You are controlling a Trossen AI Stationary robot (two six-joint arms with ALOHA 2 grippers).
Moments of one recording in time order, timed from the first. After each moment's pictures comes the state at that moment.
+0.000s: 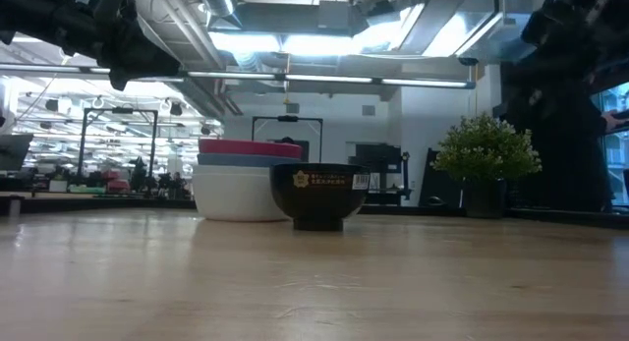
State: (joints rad) left arm 0.61 0.27 0.36 -0.28 0.16 -0.18; right arm -0.40 0.29 0.36 -0.41 -0.43 0.31
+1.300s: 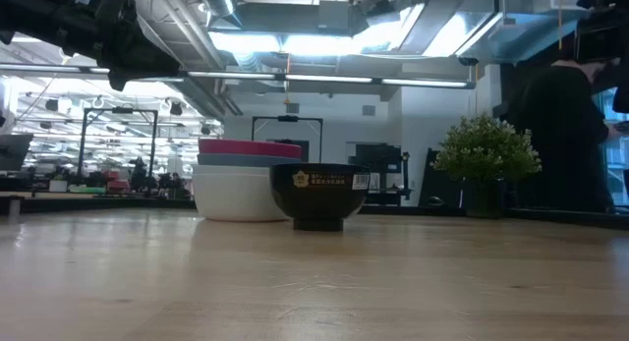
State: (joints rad) left arm 0.61 0.27 0.36 -0.28 0.14 -0.18; right arm -0.40 0.30 0.62 -1.22 -0.53 0.53
